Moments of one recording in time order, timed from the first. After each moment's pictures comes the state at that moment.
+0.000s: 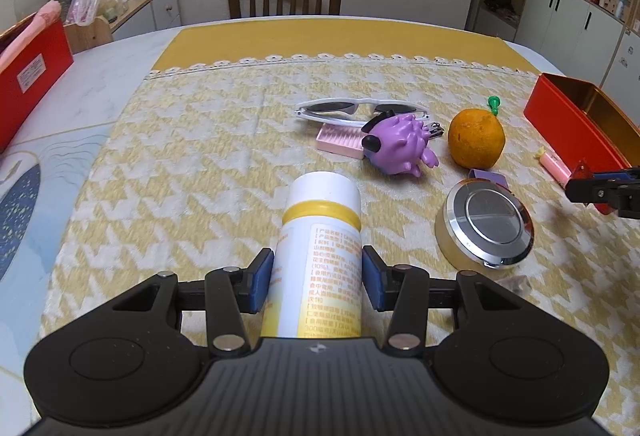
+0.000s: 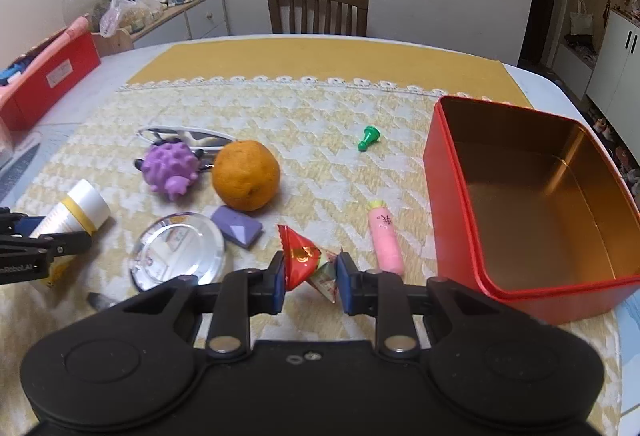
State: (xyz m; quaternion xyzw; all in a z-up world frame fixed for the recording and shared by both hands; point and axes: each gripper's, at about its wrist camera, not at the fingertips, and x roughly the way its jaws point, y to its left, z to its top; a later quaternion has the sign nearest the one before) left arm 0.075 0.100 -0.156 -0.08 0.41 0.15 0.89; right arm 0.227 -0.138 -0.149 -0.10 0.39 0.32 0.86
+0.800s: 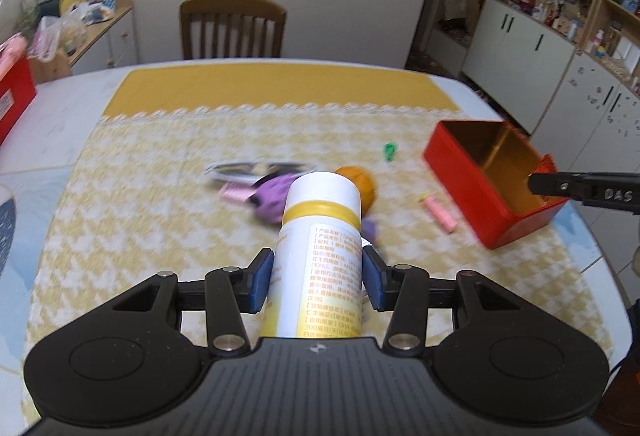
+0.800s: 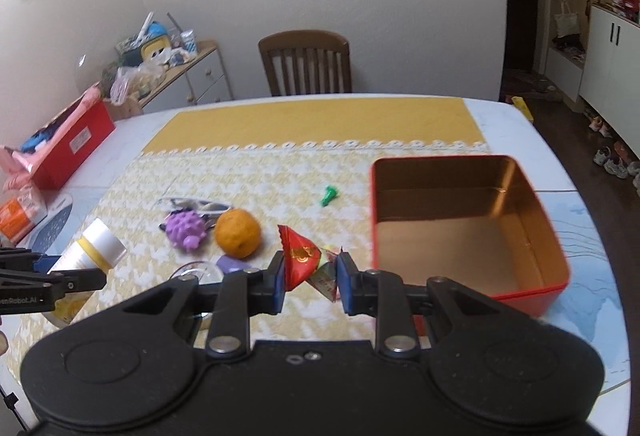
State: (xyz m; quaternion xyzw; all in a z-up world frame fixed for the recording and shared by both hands) left arm 0.075 0.035 -0.074 -0.11 0.38 0.08 0.91; right arm 0.233 -0.217 -0.076 -0.04 0.36 0.32 0.88
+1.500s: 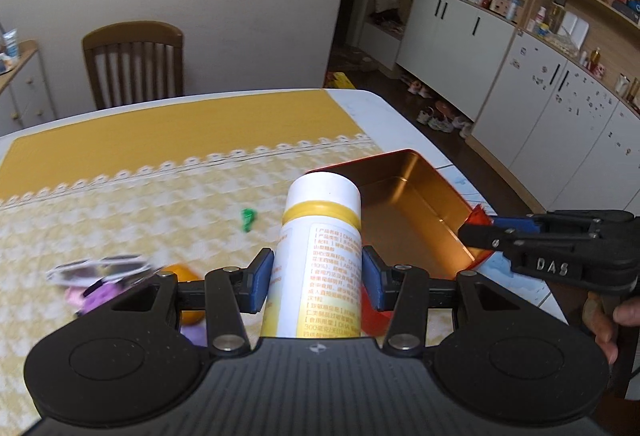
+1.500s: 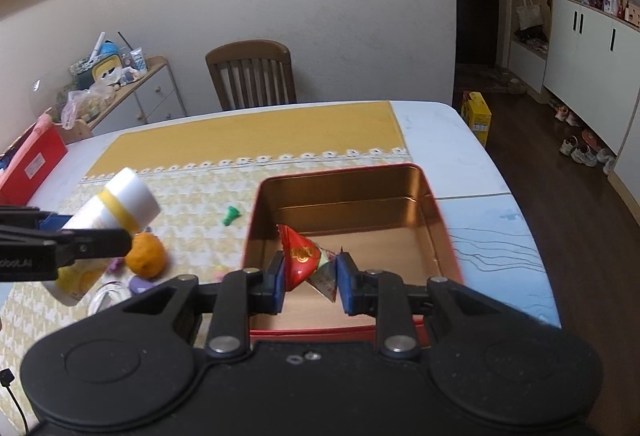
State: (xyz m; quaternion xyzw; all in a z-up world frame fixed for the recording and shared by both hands) left arm 0.216 -0.068 -0.058 -0.08 0.38 -0.01 0.92; right arm 0.296 -0.284 -0.087 -0.03 0.36 0.28 0.89
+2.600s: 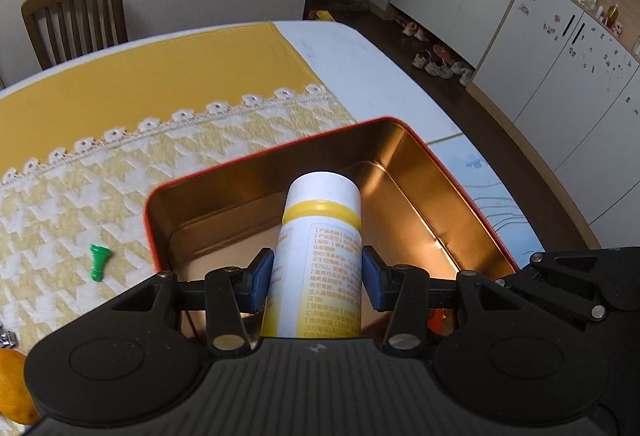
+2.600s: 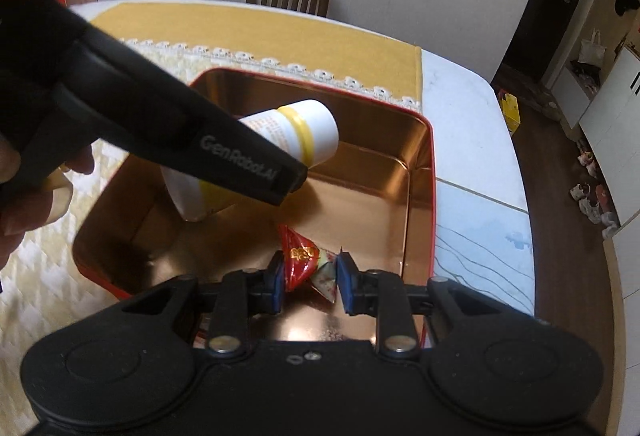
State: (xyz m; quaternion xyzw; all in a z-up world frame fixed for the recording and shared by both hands) left arm 0.370 -0.142 -0.147 -0.08 0.47 -0.02 0.88; right arm 0.349 -0.269 -0.154 -0.22 0.40 0.32 0.83
